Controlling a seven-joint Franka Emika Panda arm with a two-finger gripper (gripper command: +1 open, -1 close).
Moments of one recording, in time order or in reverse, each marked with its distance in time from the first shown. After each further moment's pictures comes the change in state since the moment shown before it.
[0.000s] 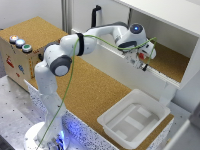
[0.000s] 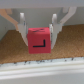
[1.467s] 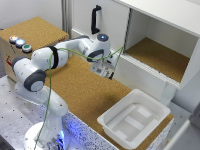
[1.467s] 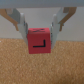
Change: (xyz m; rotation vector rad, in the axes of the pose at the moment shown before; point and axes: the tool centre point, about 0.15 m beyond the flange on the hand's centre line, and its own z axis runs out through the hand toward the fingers) arm -0.230 -0.167 0.083 0.034 -0.310 -0.151
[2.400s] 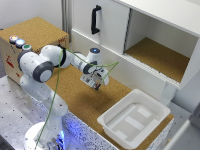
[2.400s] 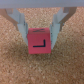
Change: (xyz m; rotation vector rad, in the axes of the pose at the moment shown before) arm -0.032 -0.012 0.112 -0.059 -0.147 0.150
